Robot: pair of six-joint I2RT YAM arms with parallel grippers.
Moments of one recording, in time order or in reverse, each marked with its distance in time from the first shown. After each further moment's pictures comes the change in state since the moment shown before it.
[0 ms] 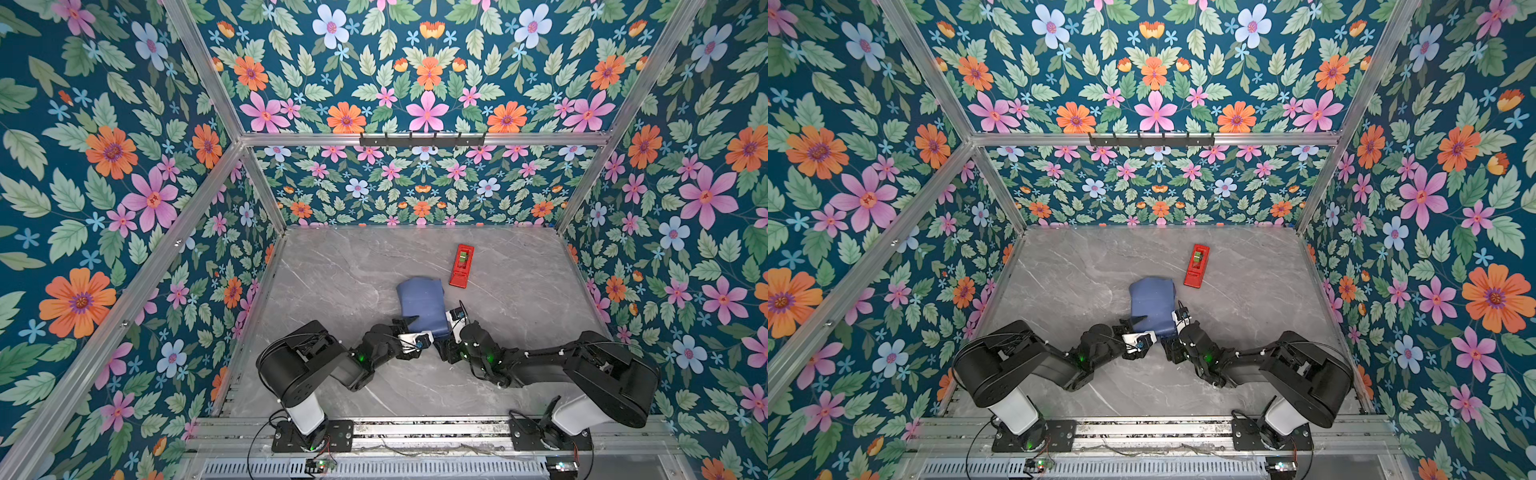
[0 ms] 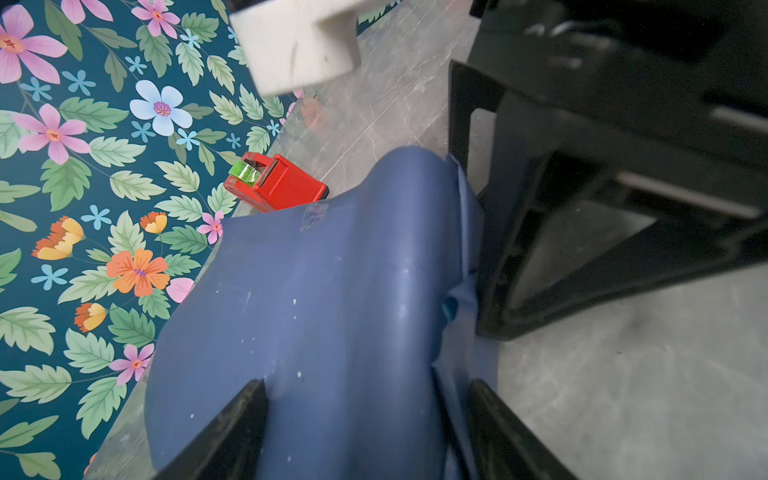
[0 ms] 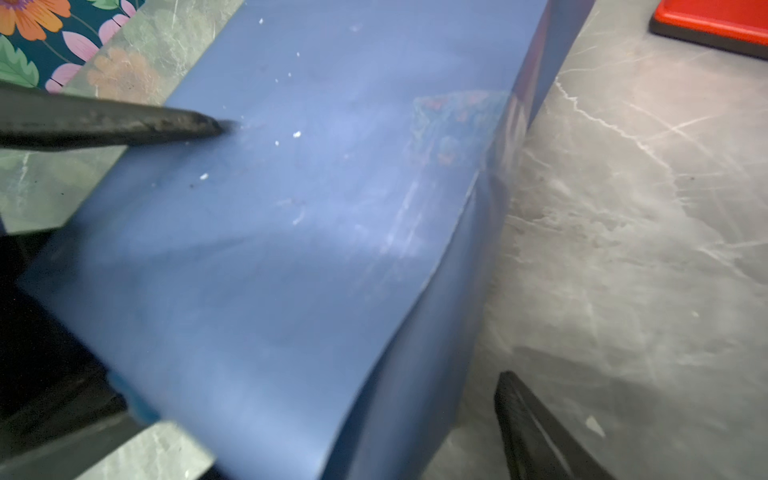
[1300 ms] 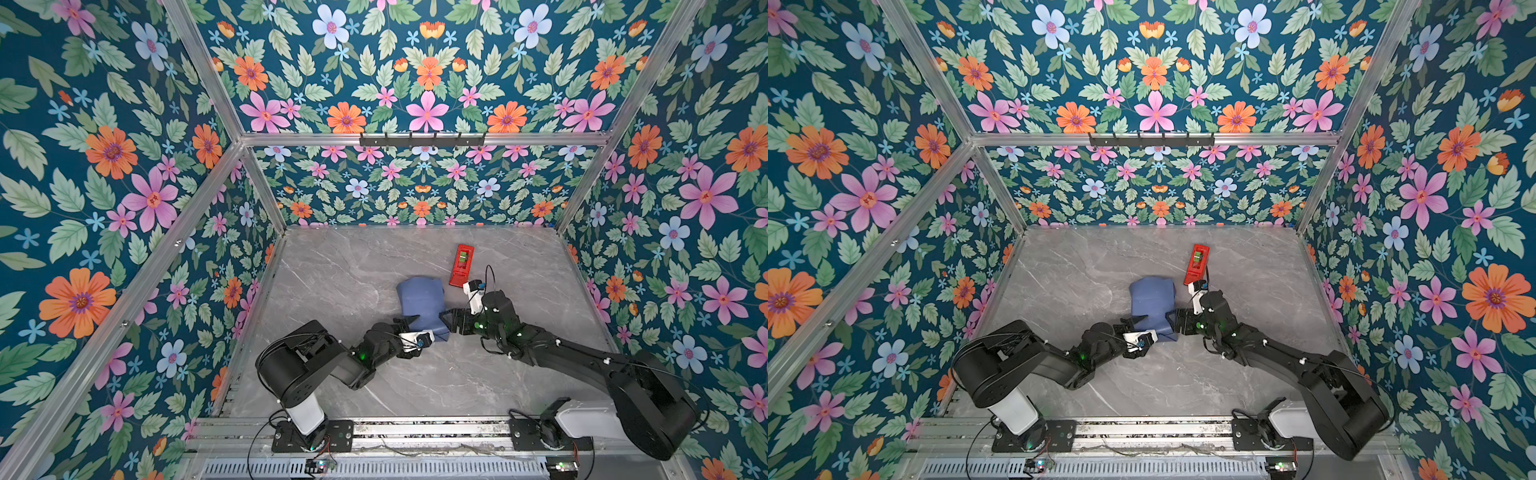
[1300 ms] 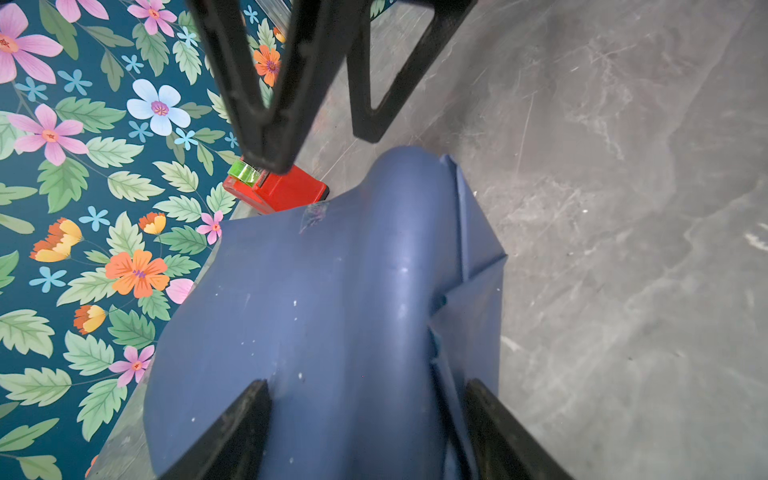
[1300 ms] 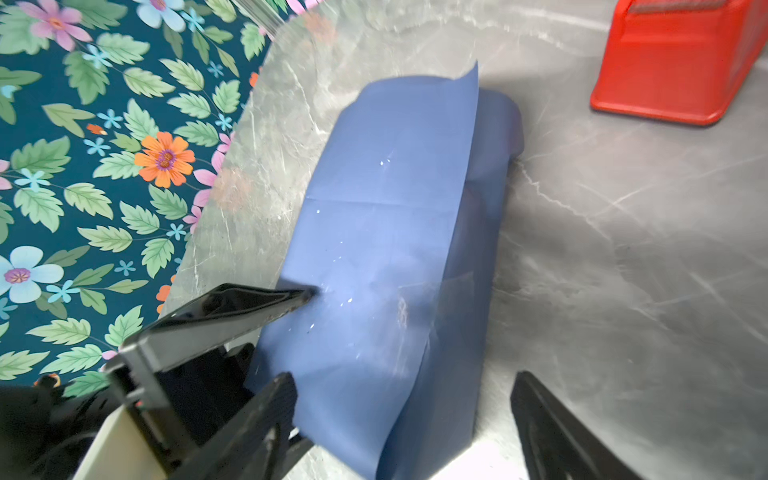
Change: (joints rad) left arm 0.000 -0.005 0.018 -0.031 -0.001 0.006; right arm -0.257 -0.161 0.201 -0.349 -0.352 0.166
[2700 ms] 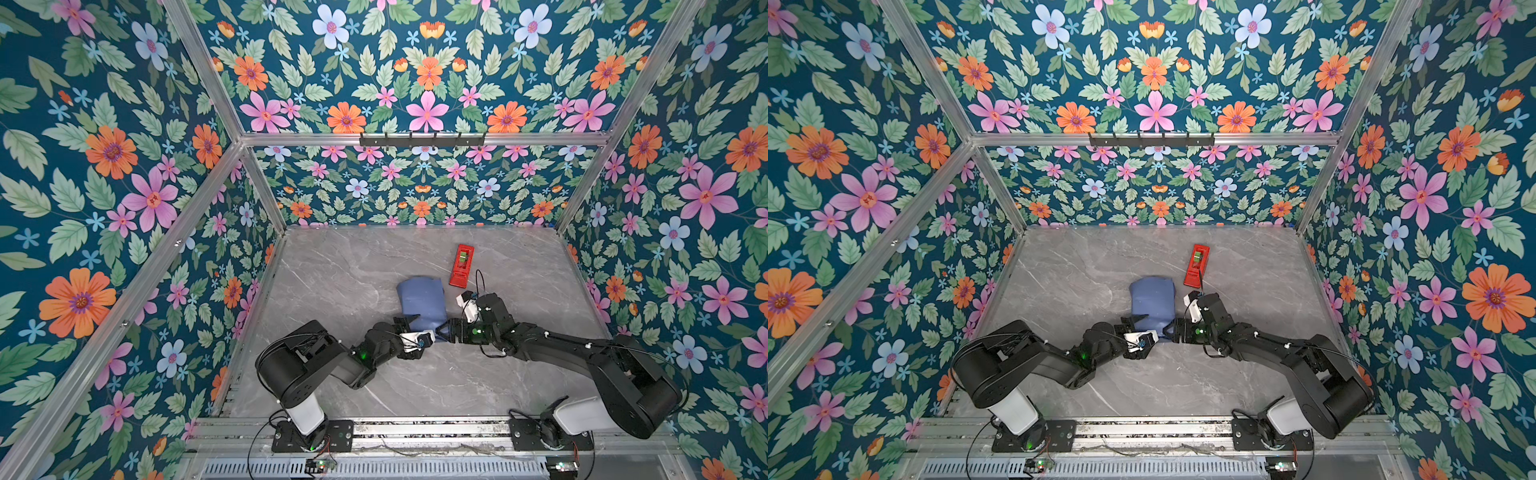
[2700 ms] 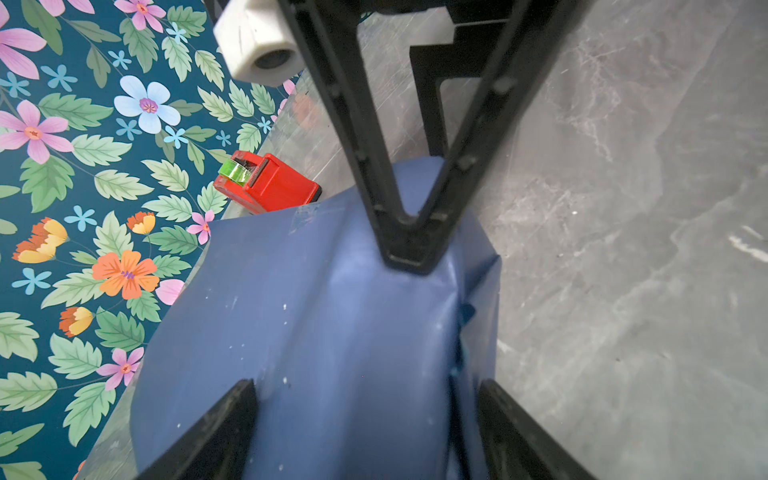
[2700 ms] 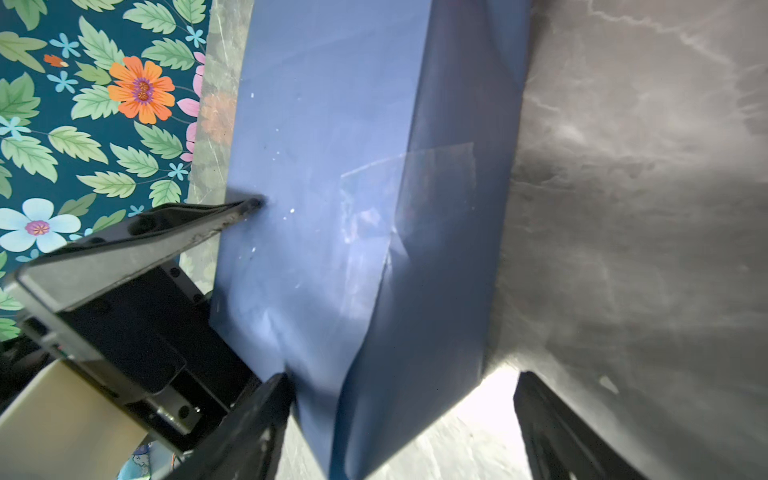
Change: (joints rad) left arm -0.001 -0.003 0.008 -0.024 0.002 -0.008; right arm -0.019 0.080 -0.025 -0.048 -0.176 0.022
